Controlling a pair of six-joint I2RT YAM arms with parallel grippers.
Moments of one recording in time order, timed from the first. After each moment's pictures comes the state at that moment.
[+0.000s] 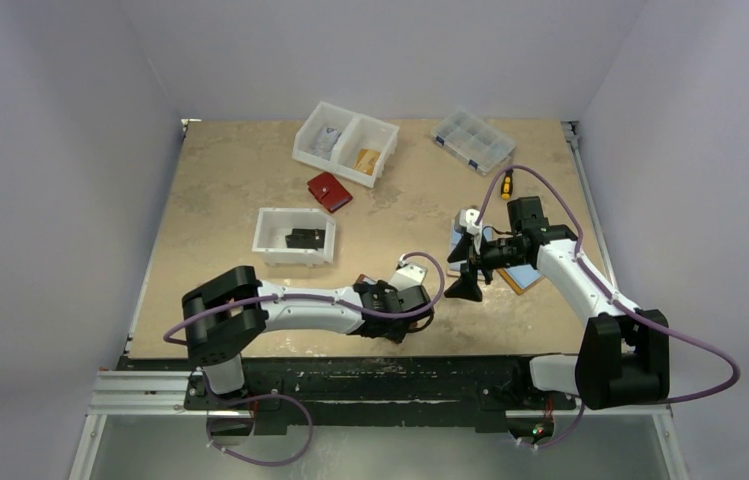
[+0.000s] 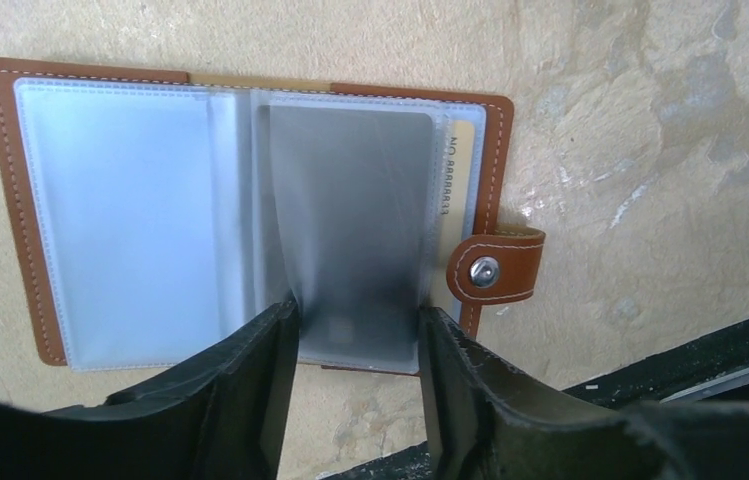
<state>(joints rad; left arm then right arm) -1.25 1.75 1.07 -0.51 -0.43 -0.72 0.11 1.29 0.83 -0.73 -1.01 -0.94</state>
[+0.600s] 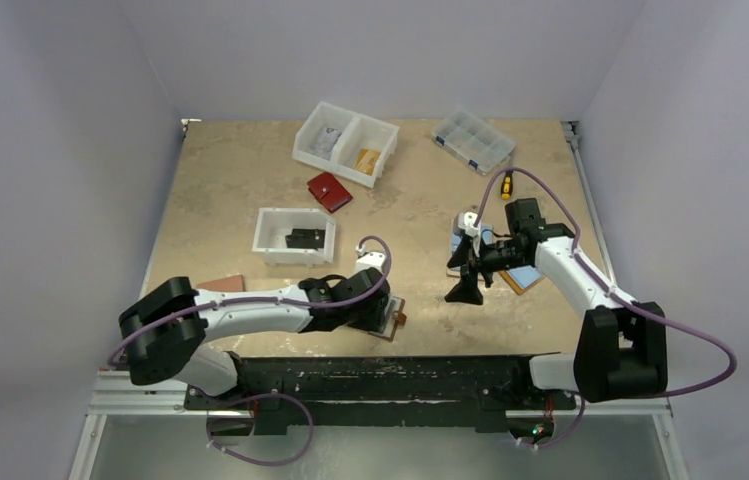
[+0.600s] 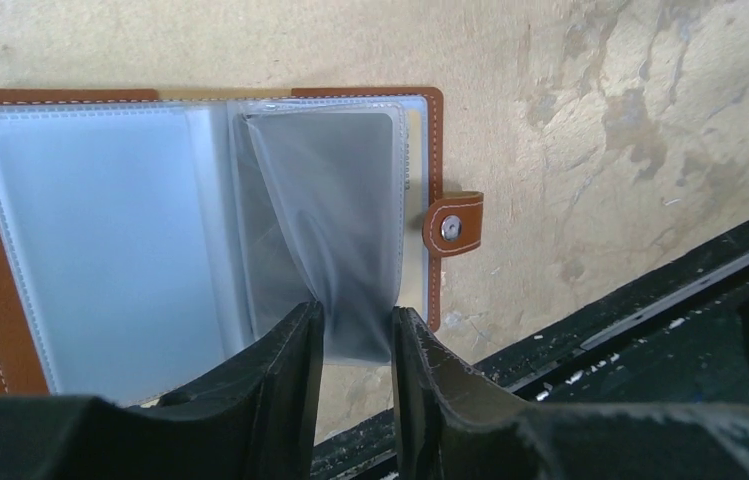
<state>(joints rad) -1.14 1.49 0.81 -0.30 -0.25 -0.79 0.11 1.32 0.83 -0.78 -1.02 -0.98</state>
